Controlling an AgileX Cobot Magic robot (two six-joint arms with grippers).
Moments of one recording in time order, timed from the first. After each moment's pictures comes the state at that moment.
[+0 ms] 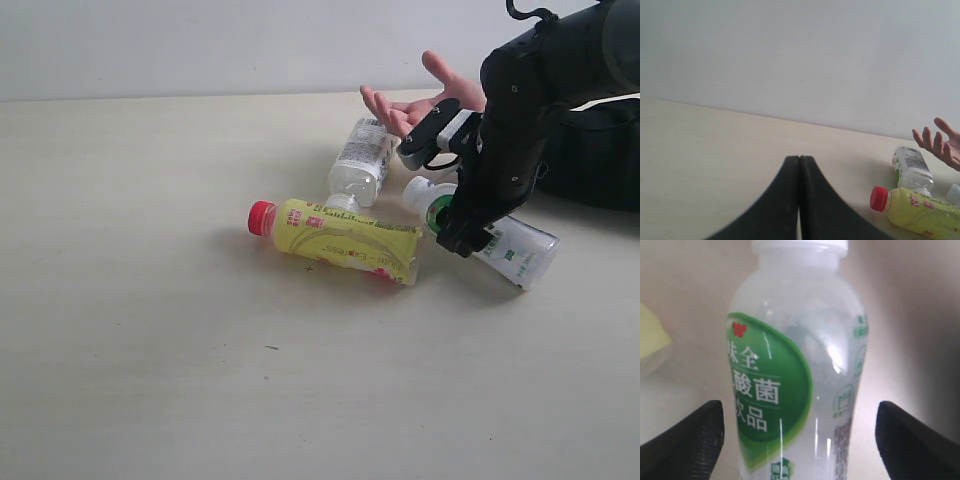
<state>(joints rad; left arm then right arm) -0.05 0.01 0.00 0.14 0.12 -0.37 0.36 1.97 -1.21 -0.26 0.73 -0.23</state>
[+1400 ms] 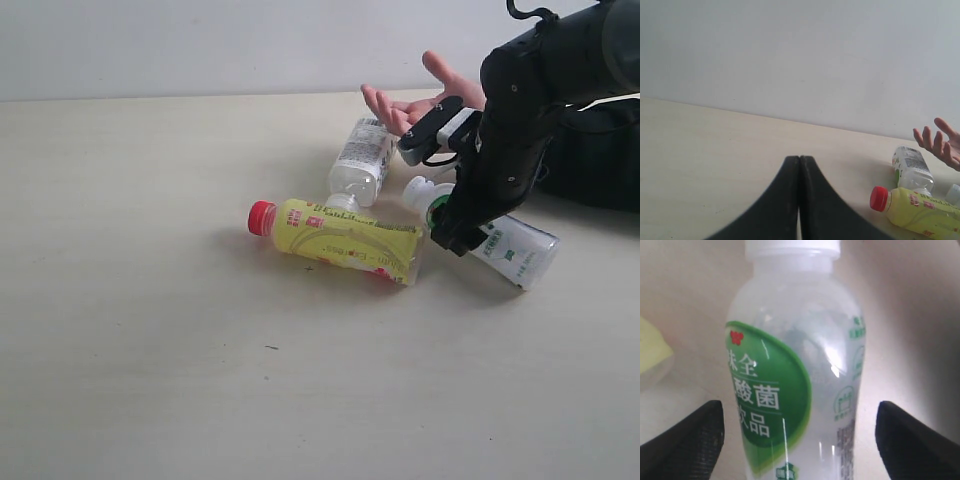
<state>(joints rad) -0.05 0.01 0.00 0.14 0.12 -0.37 0.36 1.97 -1.21 -0.25 0.72 -0.18</state>
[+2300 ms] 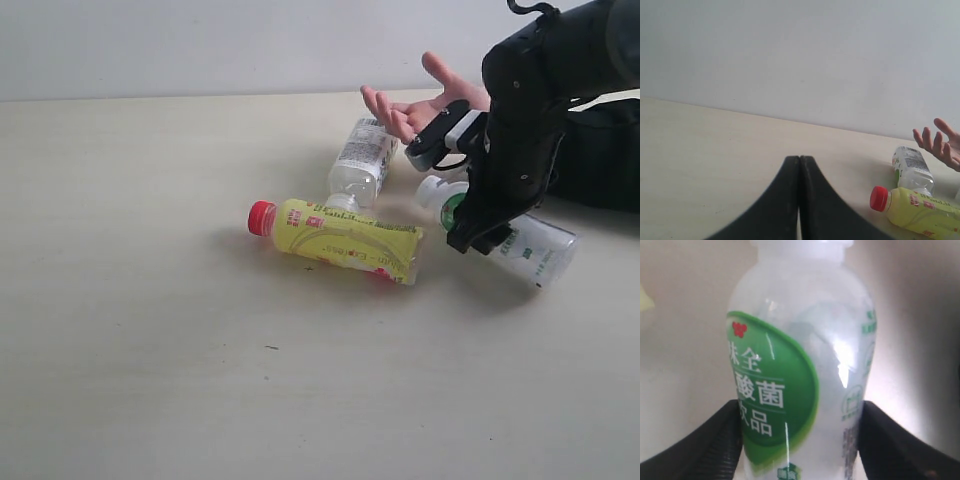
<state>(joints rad) -0.05 0.01 0.00 0.14 0.12 -0.37 0.36 1.96 -1.22 -0.30 0.82 -0.18</state>
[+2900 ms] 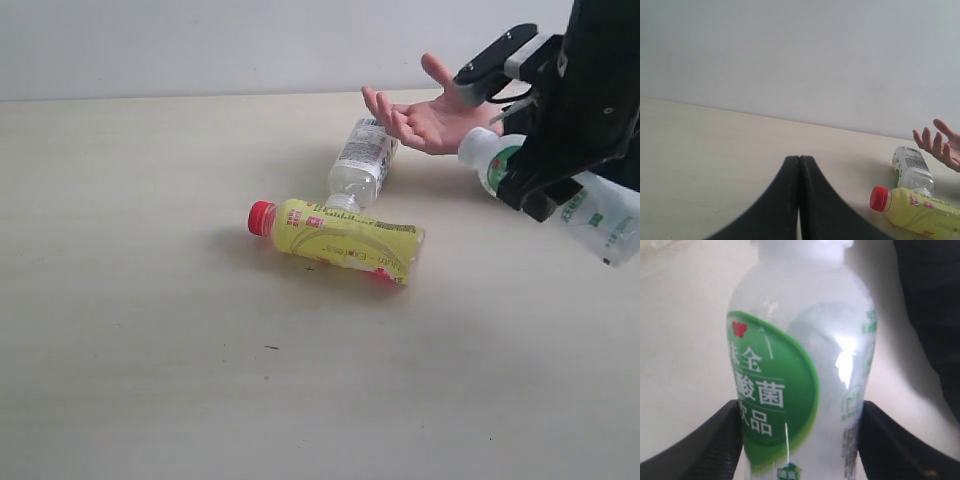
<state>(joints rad) -0.05 0.01 0.00 0.14 0.12 -0.37 0.36 1.66 -1.22 -0.25 1.10 -0.18</state>
